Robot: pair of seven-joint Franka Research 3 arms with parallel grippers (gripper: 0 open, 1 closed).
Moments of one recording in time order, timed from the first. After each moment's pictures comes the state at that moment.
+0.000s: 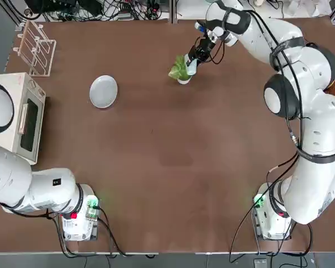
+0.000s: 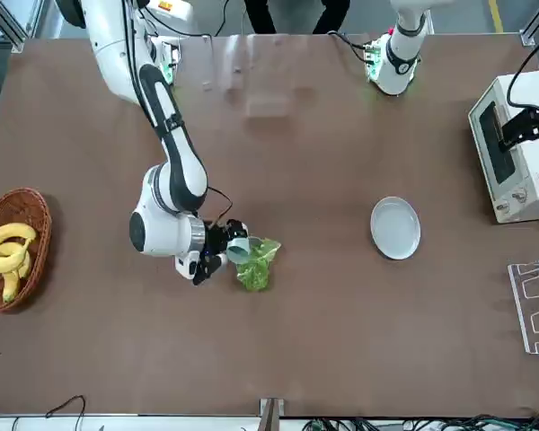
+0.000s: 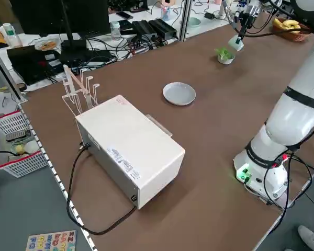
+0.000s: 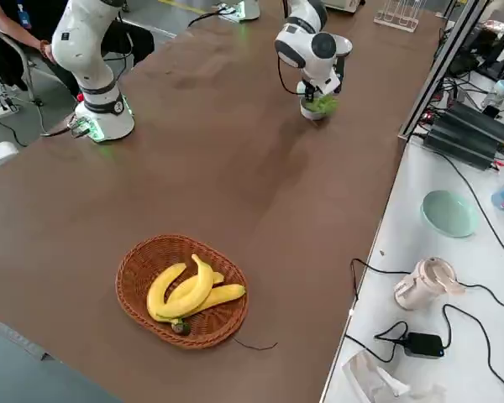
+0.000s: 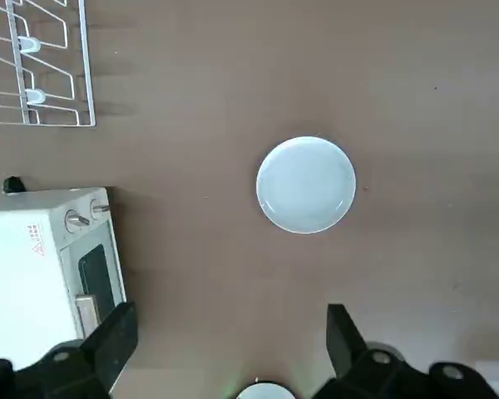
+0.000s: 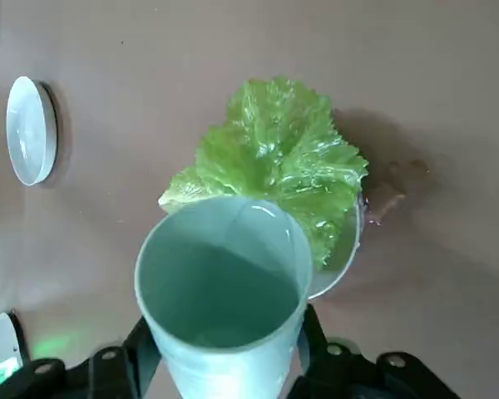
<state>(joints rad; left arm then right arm) 0.14 0.06 -0.14 -1.40 0.04 1.40 0.01 0.57 0.66 -0.18 -1.56 0.90 2.08 -0.44</state>
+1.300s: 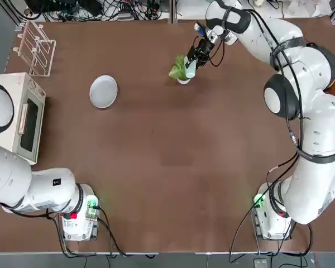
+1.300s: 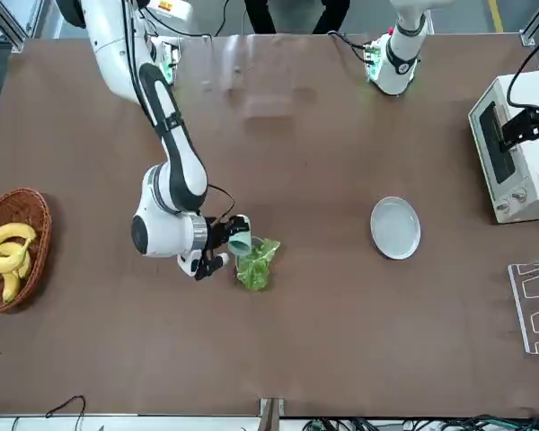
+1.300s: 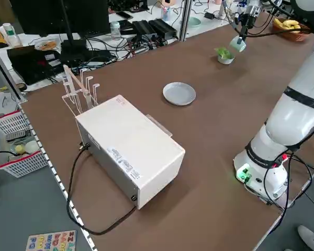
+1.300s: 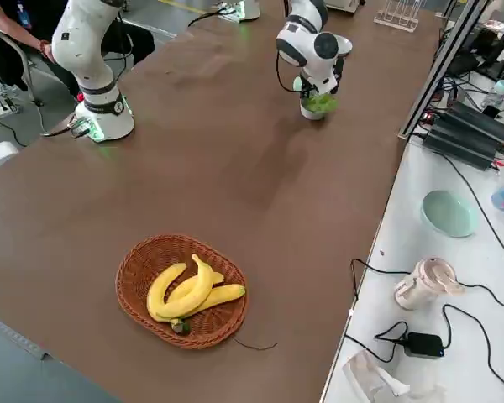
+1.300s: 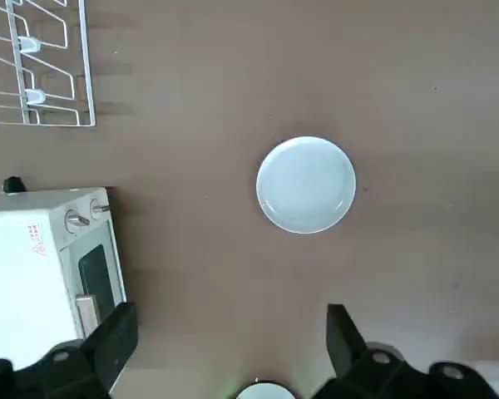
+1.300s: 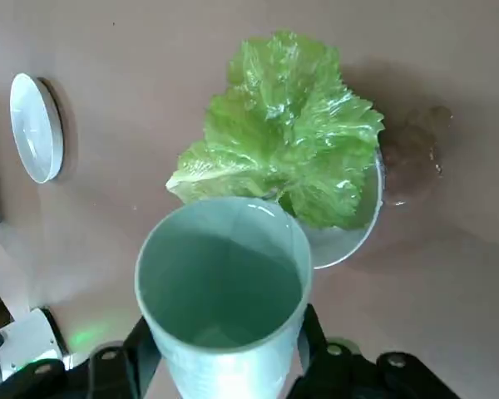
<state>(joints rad) 0.14 0.06 -0.14 -1.40 0.04 1.40 0.01 0.57 0.66 -0.18 -1.54 0.90 2.01 -0.33</state>
